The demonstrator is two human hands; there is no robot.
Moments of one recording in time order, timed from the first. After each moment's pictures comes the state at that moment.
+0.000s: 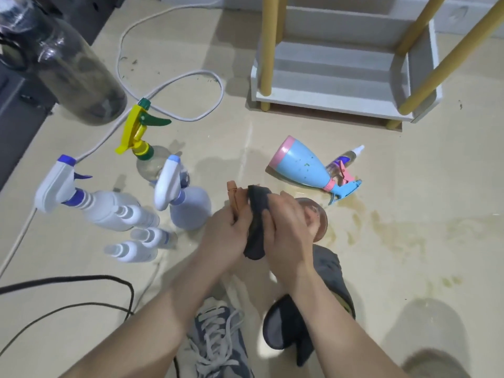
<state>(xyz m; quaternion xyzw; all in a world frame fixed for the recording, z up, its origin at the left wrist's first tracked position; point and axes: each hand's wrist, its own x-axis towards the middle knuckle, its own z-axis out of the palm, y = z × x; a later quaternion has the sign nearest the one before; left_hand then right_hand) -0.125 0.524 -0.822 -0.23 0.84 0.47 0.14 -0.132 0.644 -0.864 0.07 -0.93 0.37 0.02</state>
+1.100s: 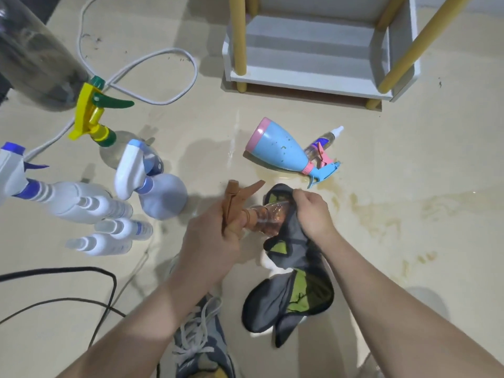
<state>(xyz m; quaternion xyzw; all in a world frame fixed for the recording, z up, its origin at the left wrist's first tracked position) -0.098 0.549 -0.815 -0.15 0.89 0.42 0.10 -0.177 0.731 -0.889 -0.15 -0.87 0.42 -0.22</state>
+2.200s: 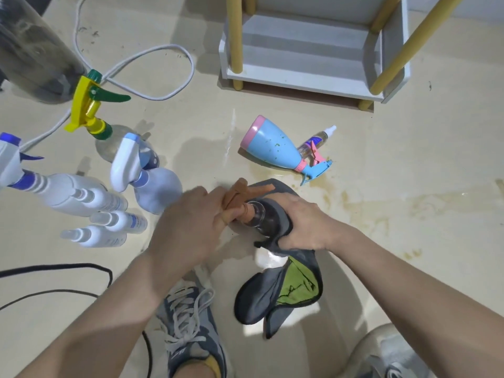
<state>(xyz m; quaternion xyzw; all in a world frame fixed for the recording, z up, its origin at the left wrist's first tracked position) -0.111 0.532 -0.792 -0.02 0.97 0.22 0.14 -0.173 0.753 -0.868 0.22 -0.88 0.26 -0.34</state>
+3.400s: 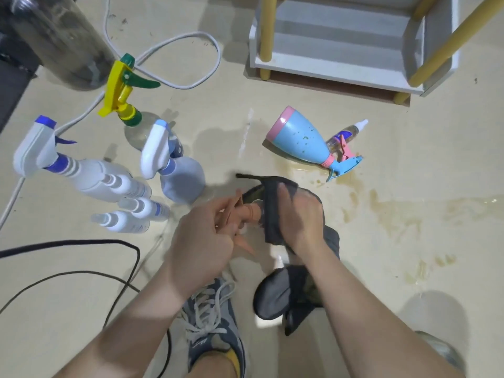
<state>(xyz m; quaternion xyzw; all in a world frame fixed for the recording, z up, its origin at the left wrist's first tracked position) -0.078 0.531 -0.773 -0.24 0.81 0.51 0.18 -0.143 0.677 -0.882 -0.08 -0.92 0.35 -0.13</state>
